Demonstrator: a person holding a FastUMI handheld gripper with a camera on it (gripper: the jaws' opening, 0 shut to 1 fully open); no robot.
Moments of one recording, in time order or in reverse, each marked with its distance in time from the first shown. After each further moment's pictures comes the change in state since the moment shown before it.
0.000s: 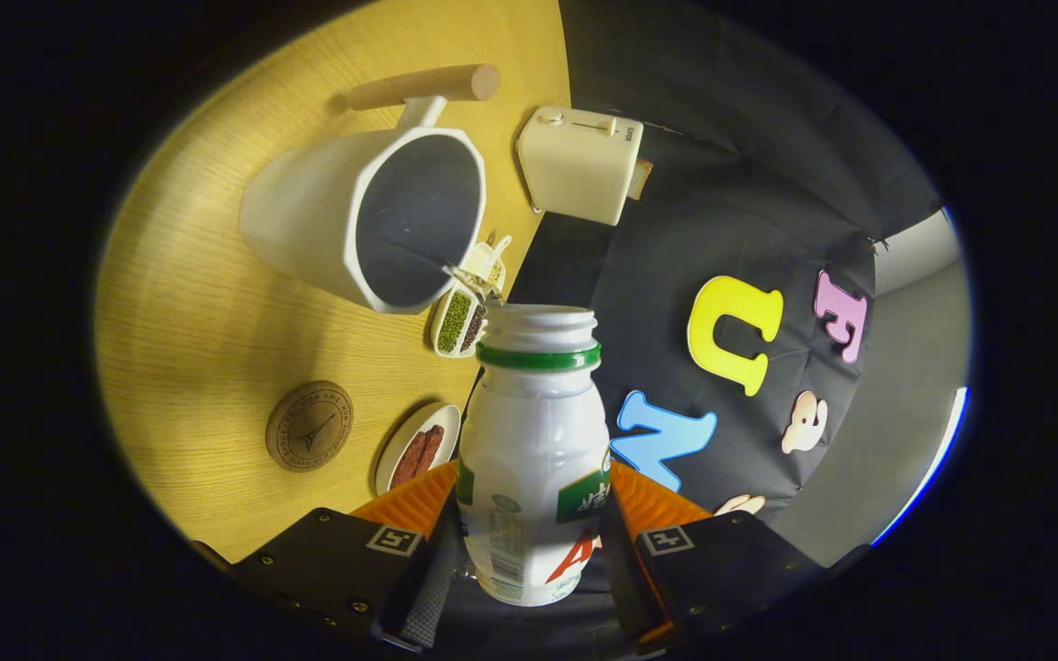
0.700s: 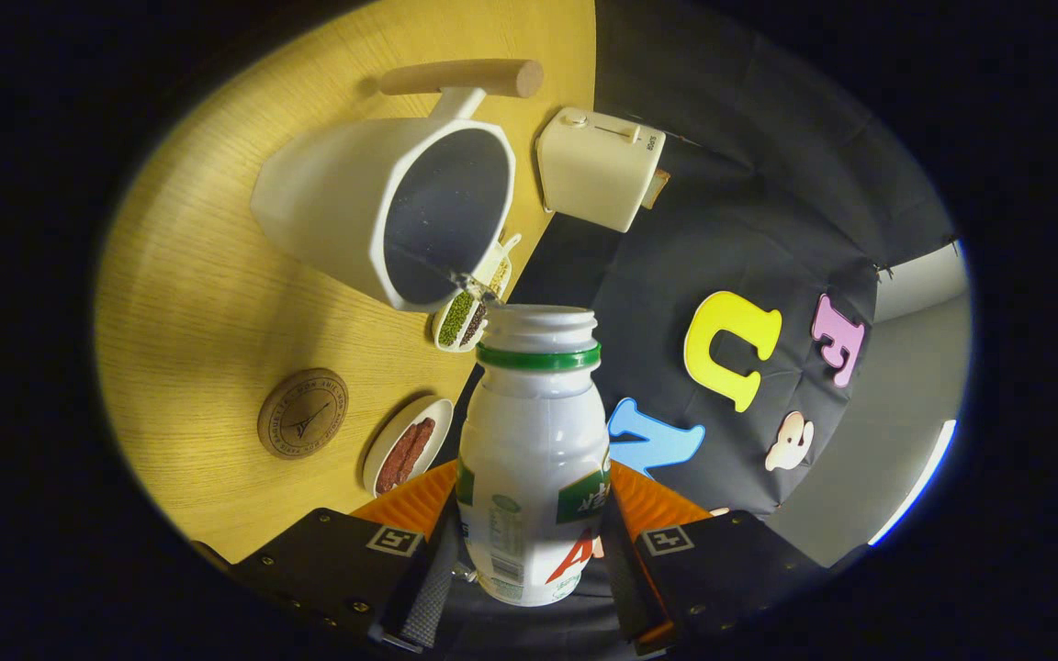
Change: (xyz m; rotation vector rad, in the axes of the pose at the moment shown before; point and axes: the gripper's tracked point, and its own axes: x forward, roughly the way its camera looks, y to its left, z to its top) arm 0.003 0.000 0.004 -0.092 0.013 -0.025
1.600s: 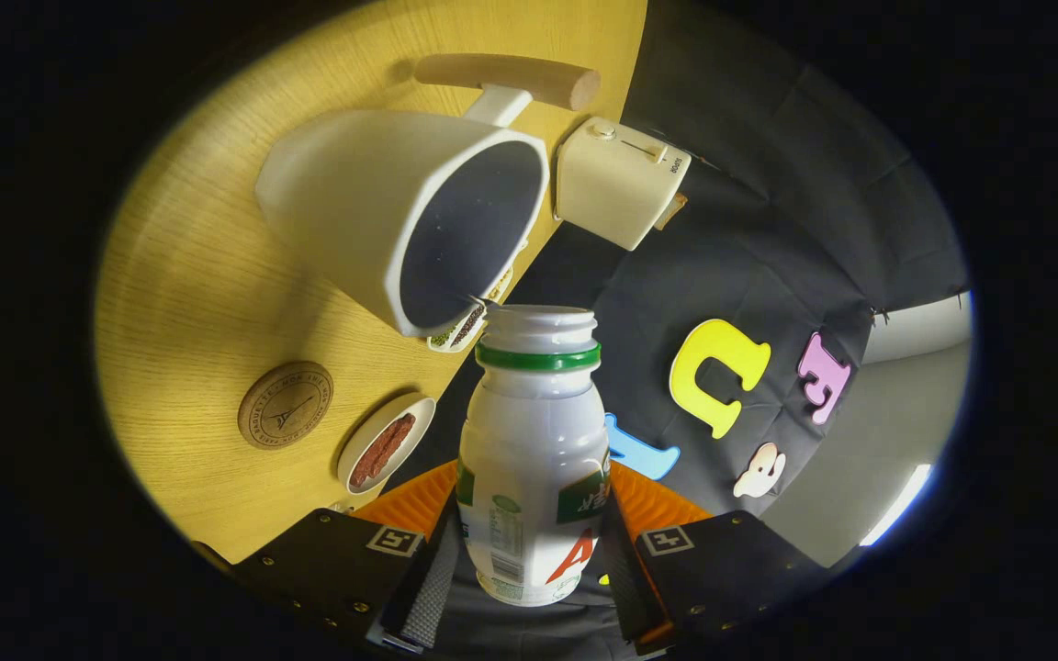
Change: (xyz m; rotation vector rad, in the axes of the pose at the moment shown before) arm 0.004 -0.009 0.017 -0.132 0.002 -0.050
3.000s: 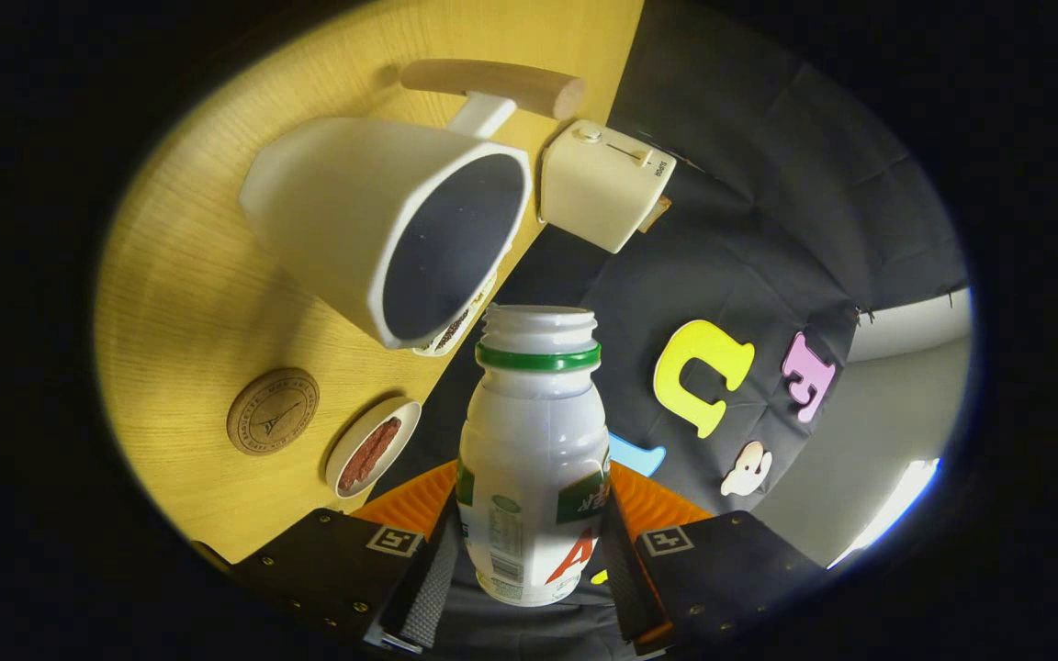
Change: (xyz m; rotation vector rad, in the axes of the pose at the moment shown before) arm -0.002 -0.005 0.000 0.059 -0.006 -0.047
